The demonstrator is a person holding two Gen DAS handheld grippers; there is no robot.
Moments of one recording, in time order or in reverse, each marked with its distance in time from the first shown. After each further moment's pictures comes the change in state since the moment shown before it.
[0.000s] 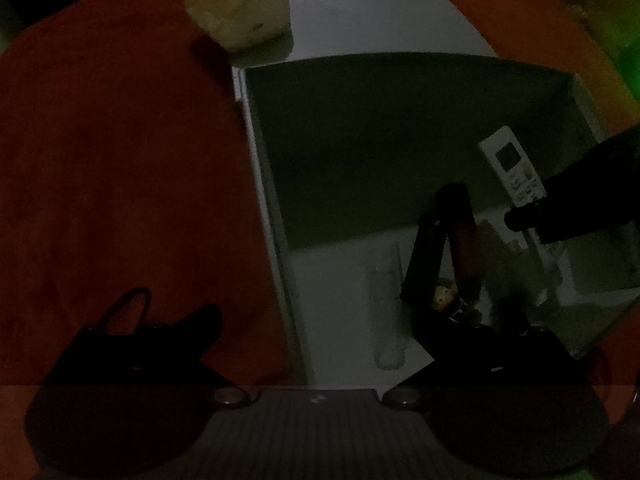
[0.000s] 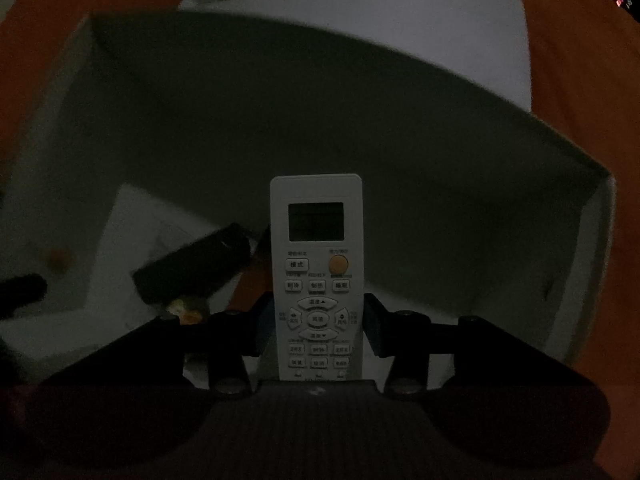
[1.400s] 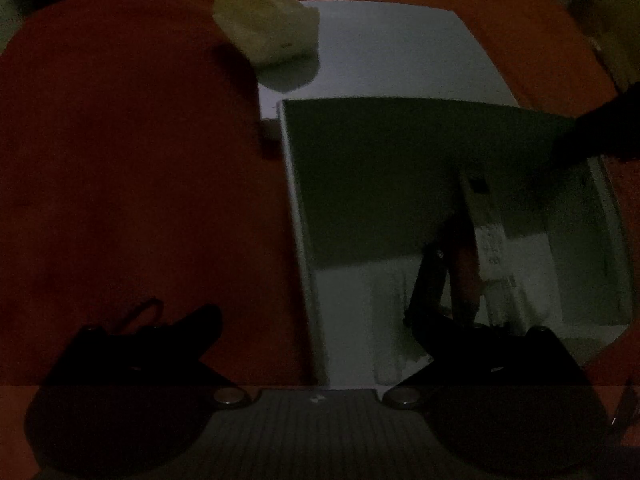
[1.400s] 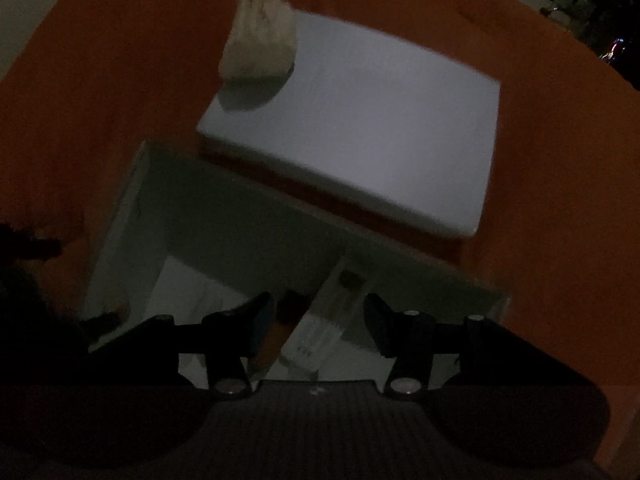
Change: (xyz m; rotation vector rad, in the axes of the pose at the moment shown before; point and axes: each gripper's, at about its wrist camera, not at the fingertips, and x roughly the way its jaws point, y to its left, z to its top) left arm -0.012 0.018 0.018 -0.078 -0.018 -0.021; right arm -0.116 0.000 0.071 -0.018 -0.067 0.002
